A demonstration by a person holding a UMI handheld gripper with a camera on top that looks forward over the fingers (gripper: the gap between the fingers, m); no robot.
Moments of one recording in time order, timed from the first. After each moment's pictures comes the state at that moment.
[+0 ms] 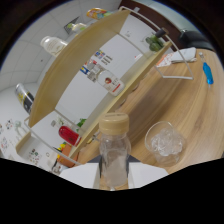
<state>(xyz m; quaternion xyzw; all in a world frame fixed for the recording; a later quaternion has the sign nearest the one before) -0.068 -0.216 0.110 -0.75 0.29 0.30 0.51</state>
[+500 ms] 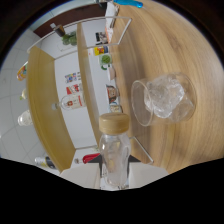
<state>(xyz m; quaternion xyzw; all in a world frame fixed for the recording) -0.077 -0.204 0.138 -0.53 0.52 0.57 0.36</state>
